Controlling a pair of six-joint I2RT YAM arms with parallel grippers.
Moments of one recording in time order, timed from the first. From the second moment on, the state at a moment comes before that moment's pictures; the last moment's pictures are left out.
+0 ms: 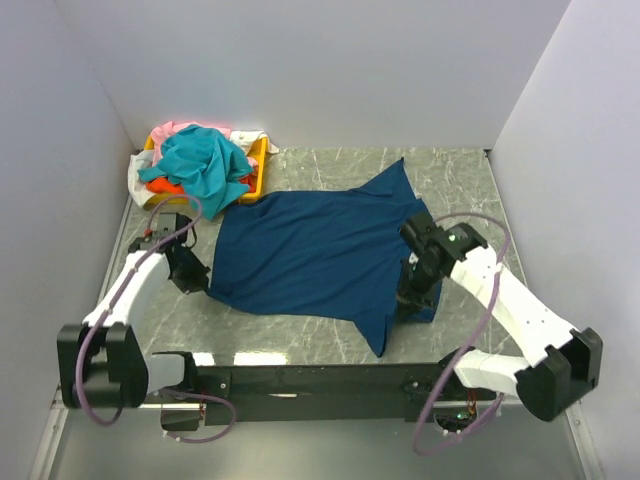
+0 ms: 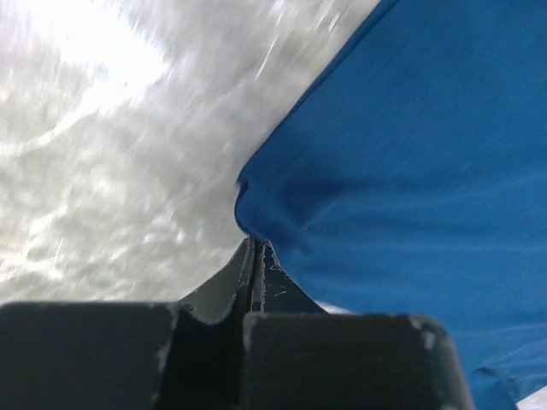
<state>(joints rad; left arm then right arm) 0.00 1.20 0.79 -0.84 -0.04 -0.76 0.52 1.16 1.05 -1.34 -0.20 0.80</state>
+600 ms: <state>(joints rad) 0.07 1.57 1.06 -0.66 0.05 -0.69 0.24 1.60 1.50 -1.21 -0.06 0.60</state>
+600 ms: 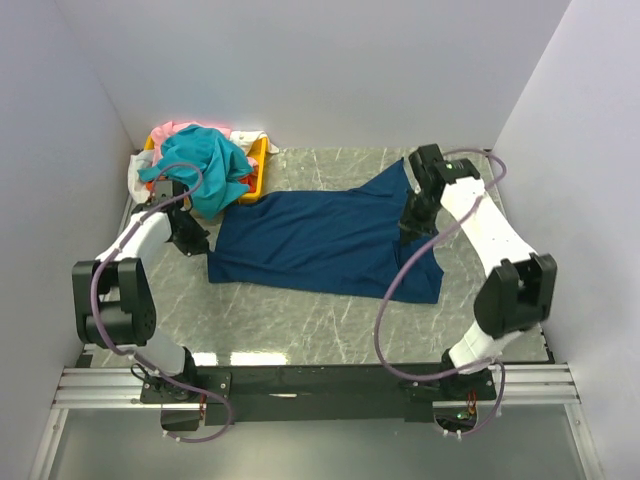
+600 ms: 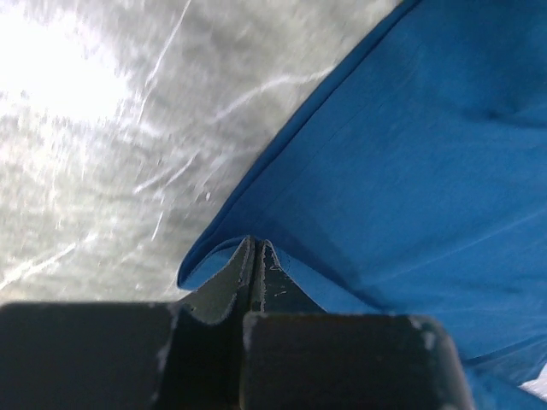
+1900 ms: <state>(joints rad) 0.09 1.66 1.17 -0.52 0.14 -0.64 0.09 1.93 1.88 -1.23 0.04 0.47</state>
